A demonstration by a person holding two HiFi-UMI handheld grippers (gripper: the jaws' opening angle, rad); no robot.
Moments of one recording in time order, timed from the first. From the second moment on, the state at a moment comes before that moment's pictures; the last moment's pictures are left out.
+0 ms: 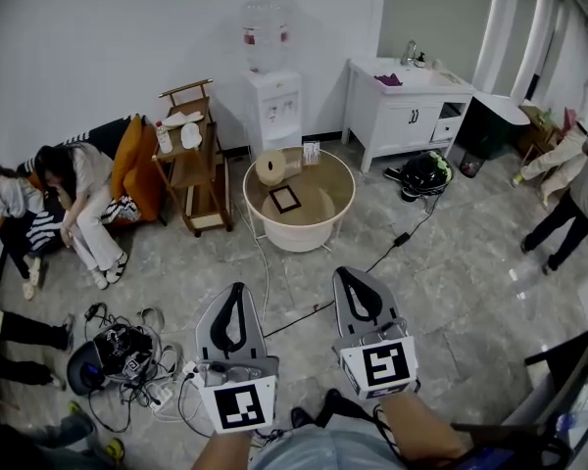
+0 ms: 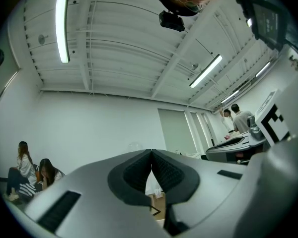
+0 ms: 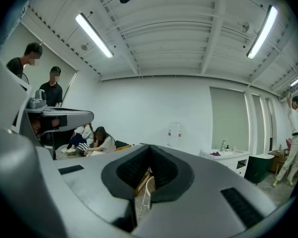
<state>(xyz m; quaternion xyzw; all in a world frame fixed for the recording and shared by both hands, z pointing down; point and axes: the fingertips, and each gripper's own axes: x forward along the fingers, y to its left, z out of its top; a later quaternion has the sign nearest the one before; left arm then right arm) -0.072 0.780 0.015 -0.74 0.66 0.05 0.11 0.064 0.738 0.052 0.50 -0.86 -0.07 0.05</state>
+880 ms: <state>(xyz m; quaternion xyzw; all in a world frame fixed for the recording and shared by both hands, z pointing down) -0.038 0.468 0.046 -0.76 0.64 -0.01 0.12 0.099 0.426 0.089 0.53 -0.85 -0.03 0.02</state>
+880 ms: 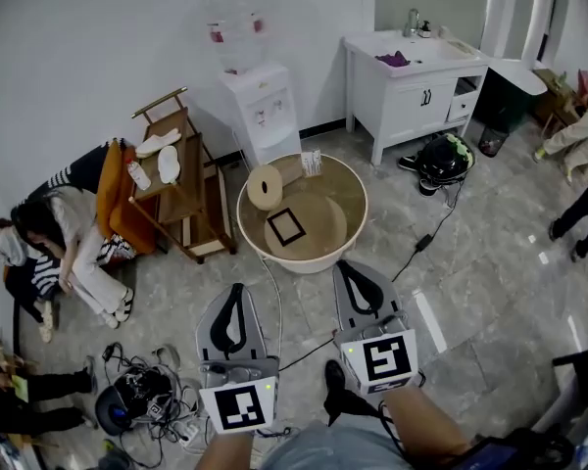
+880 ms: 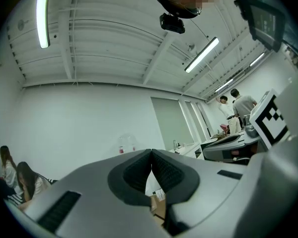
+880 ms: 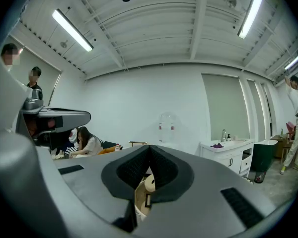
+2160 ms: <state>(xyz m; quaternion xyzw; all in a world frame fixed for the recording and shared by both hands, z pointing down) -0.123 0.135 0.082 -0.75 0.66 -0.02 0.08 0.031 0.089 0.121 0.51 -0.86 -0.01 0.06</state>
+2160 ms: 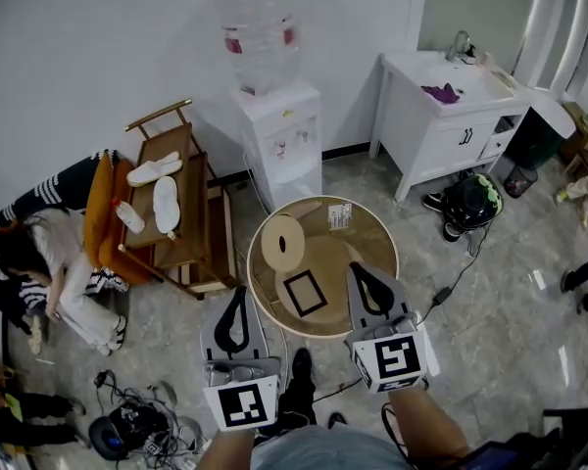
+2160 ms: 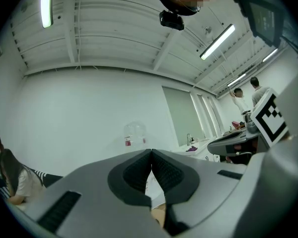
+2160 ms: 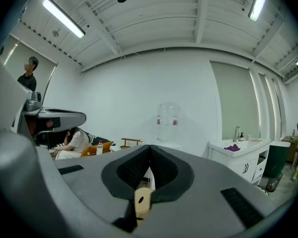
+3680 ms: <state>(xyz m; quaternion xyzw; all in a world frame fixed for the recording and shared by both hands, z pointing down) -0.169 -0.130 0.184 -0.76 0.64 -0.08 -0.01 -0.016 -0.158 0.232 0.50 -0.85 0.07 0.15</state>
